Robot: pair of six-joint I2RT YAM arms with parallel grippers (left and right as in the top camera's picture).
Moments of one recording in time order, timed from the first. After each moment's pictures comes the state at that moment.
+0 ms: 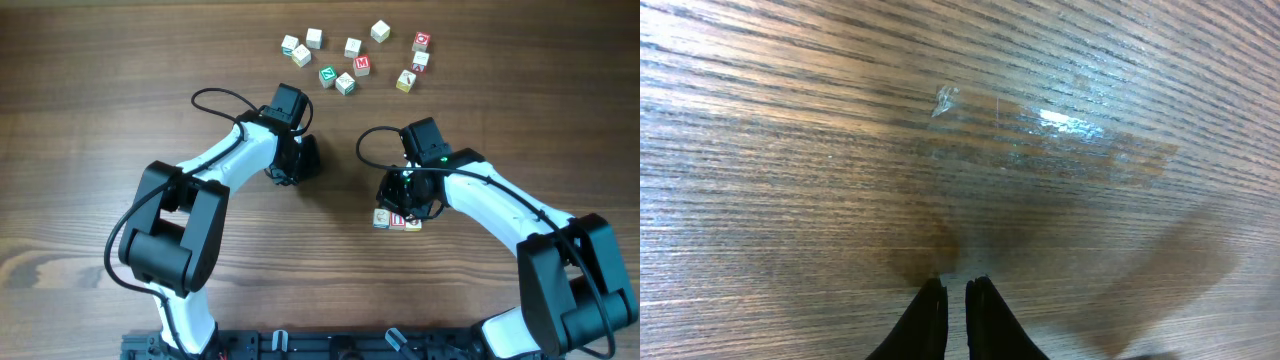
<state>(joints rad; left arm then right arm) -0.40 1.97 1.23 -0.62 0.31 -0.71 0.36 1.67 0.88 -0.58 -0.34 0.82</state>
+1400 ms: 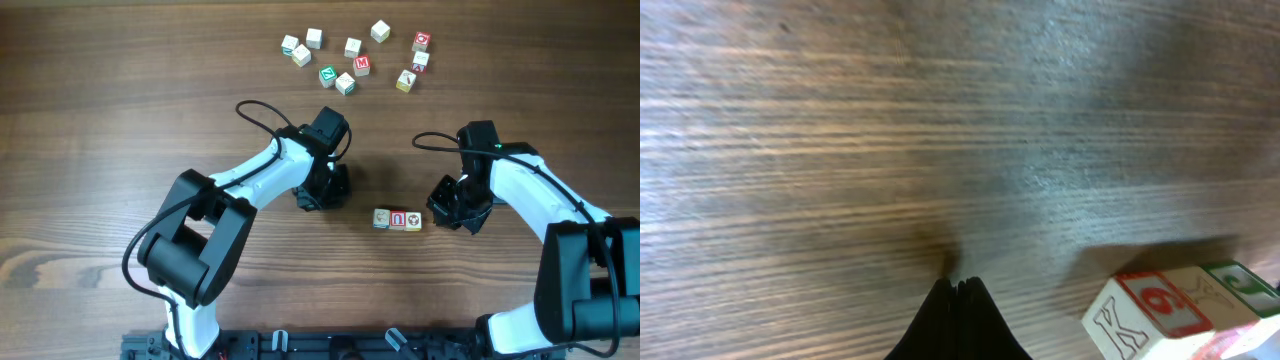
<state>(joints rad) -0.59 1.97 1.23 -0.73 0.35 -0.71 0.07 1.67 0.88 -0.87 -0.23 0.72</state>
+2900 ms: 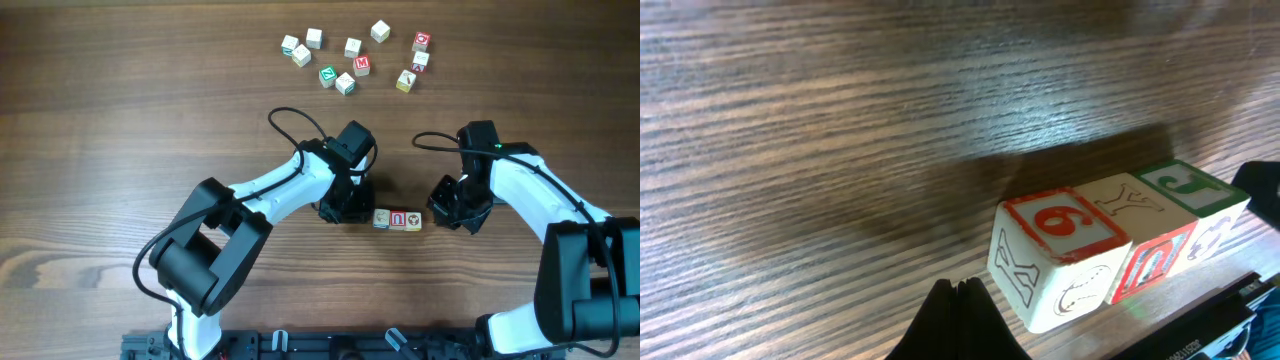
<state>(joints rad) -0.71 1.97 1.23 -0.67 0.44 -0.65 0.07 1.67 0.88 -0.87 -0.25 0.72</state>
